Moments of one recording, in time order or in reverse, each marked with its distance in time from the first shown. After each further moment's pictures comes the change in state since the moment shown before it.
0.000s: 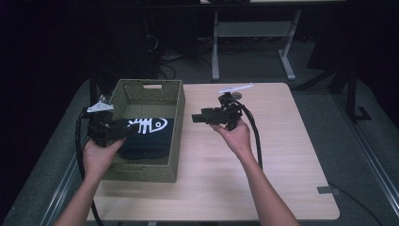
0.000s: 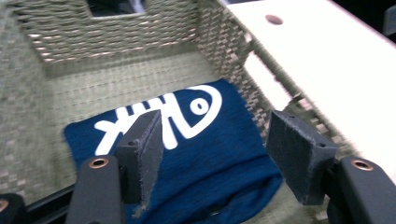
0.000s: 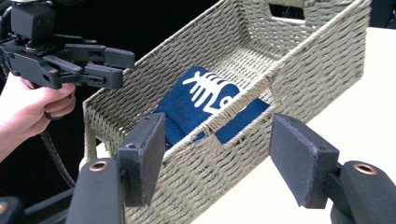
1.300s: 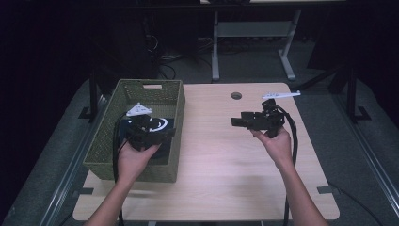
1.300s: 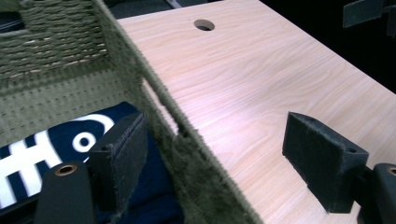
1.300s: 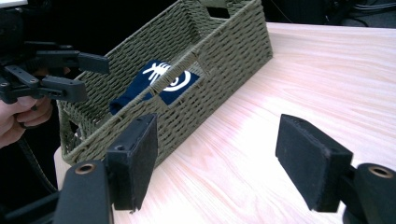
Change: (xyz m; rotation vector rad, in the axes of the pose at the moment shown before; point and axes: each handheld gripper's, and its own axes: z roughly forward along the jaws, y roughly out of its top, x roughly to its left) left arm -0.086 0.009 0.043 -0.004 -0.128 0.099; right arm -0.035 -0.039 -0.099 -0.047 -0.122 0.050
